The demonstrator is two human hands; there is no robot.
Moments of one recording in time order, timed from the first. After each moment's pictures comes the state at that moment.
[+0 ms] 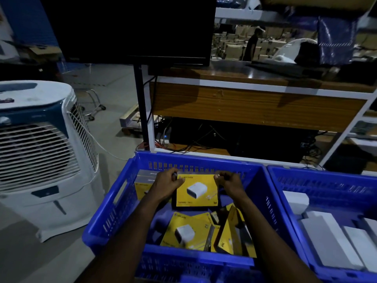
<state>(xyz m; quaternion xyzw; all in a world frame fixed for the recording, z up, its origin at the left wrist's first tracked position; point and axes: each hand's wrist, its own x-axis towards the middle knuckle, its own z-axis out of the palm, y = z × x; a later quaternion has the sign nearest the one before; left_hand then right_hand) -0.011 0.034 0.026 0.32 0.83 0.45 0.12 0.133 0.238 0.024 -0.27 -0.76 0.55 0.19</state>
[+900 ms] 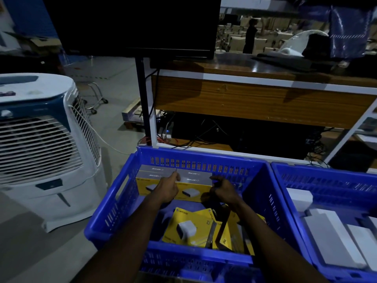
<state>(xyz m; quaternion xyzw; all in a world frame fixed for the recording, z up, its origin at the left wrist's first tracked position) -0.016 0.029 -0.001 0.35 0.88 0.28 0.17 0.121 0.227 0.002 -0.28 -0.83 0.49 0.04</state>
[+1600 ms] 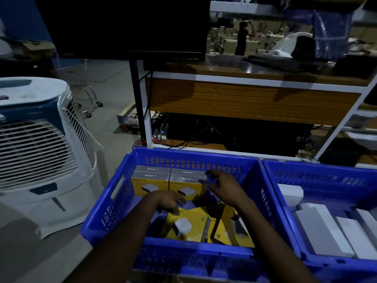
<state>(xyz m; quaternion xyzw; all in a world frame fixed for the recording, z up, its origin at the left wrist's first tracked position) 0.005 0.039 0.009 0.41 0.80 0.11 0.42 0.162 0.208 0.063 -0.18 -0.95 0.24 0.09</state>
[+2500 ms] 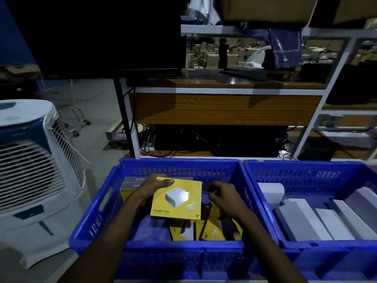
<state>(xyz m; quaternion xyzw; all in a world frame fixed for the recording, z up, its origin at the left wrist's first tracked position) 0.017 0.029 0.066 0.33 0.69 0.56 0.33 0.224 0.213 0.066 -0.17 -0.92 0.31 0.16</state>
